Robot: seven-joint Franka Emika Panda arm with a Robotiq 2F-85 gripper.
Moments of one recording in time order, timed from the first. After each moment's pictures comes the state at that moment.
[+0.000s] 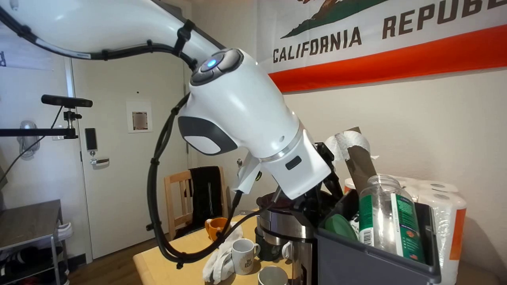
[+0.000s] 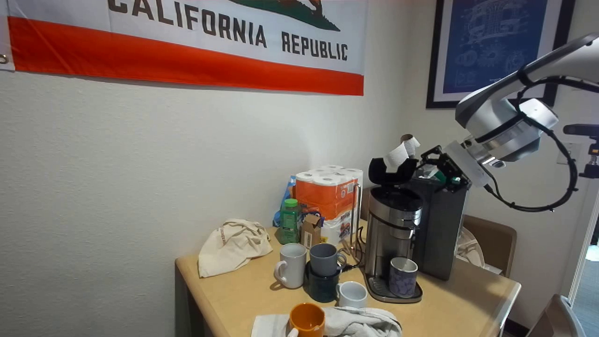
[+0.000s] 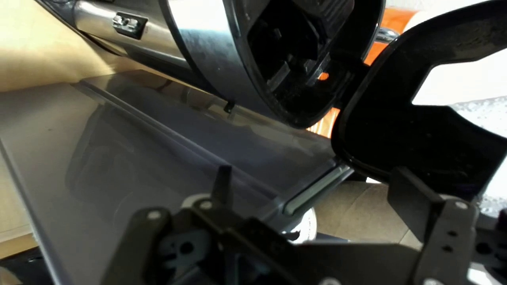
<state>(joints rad) -0.10 0.01 -0.25 -2.21 1.14 2.89 -0.02</state>
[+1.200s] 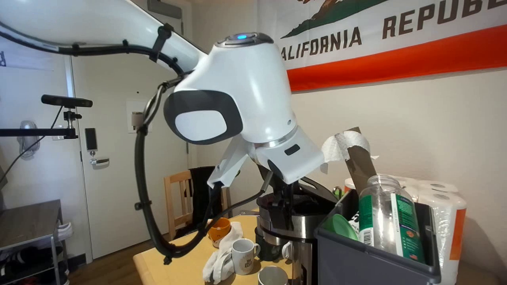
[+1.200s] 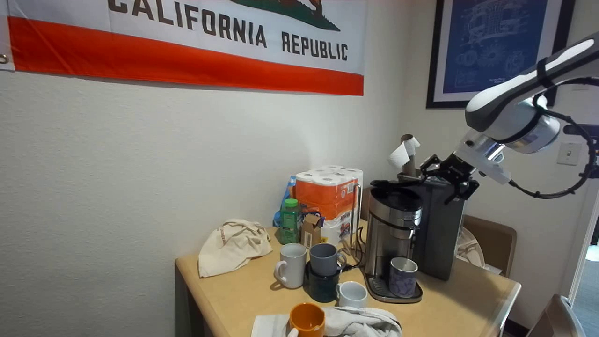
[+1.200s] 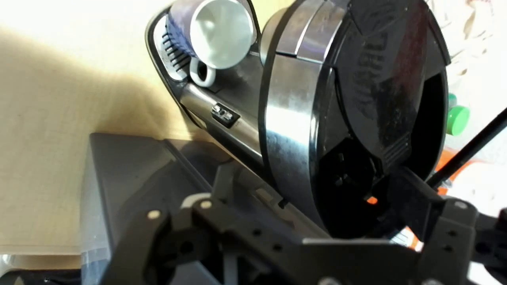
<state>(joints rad) -0.15 -0.07 -0.24 -2.25 0.62 2.54 0.20</state>
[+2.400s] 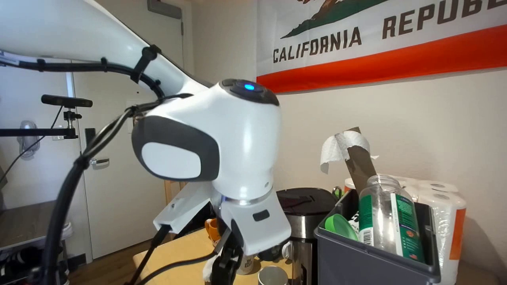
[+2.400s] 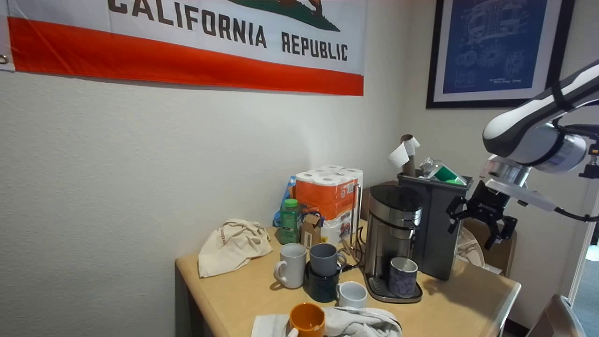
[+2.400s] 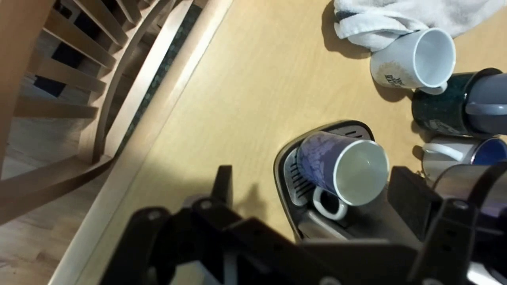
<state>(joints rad) -0.21 -0.09 -0.26 -2.41 0.48 2.27 0.18</state>
